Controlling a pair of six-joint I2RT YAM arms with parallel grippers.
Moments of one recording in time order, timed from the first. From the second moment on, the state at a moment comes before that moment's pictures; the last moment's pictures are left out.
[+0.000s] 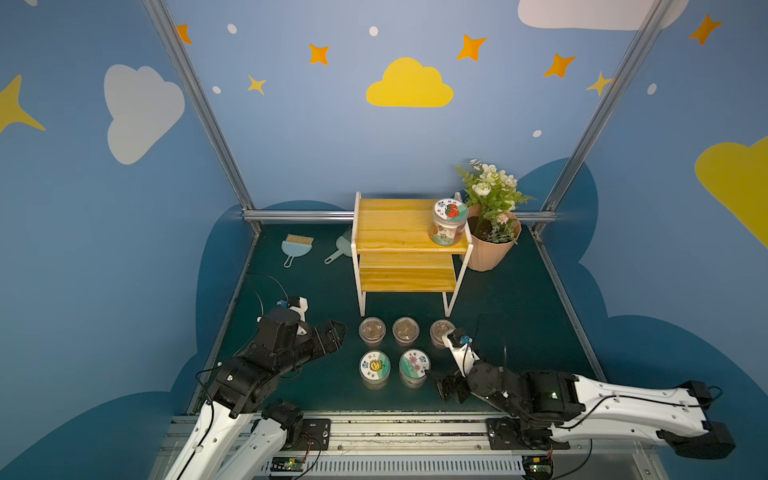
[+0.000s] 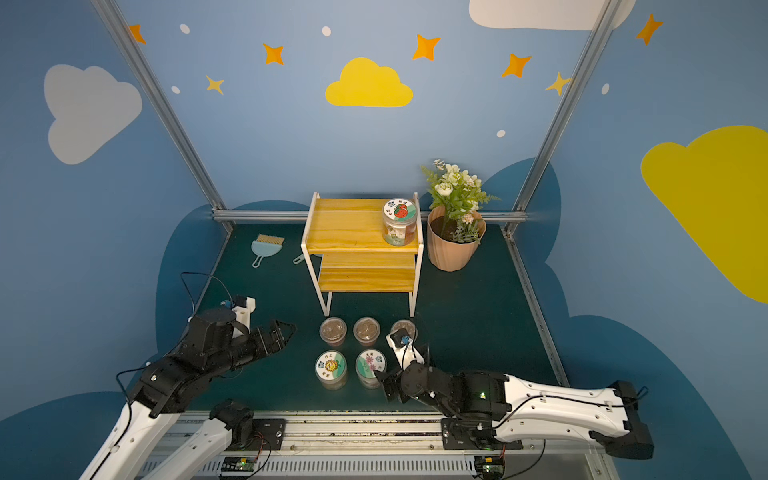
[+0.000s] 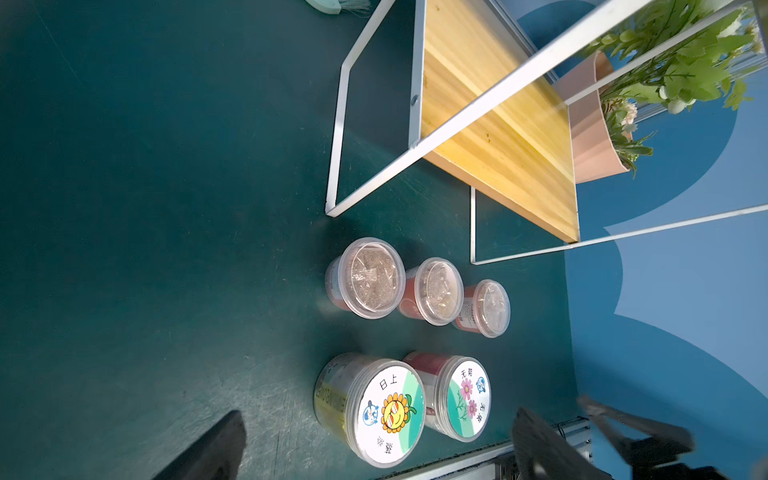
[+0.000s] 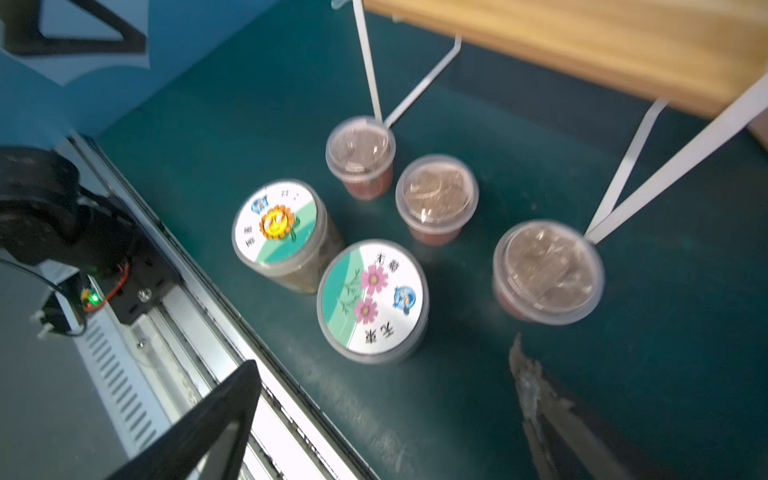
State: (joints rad) left arm -0.41 0.58 0.81 -0.96 0.13 -0.77; right arm 1.51 0.77 0.62 -0.58 0.53 0.61
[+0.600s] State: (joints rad) left arm -0.51 0.47 0.67 -0.89 0.01 -0.79; right arm 1.63 0.93 0.30 -0.07 0.58 0.74
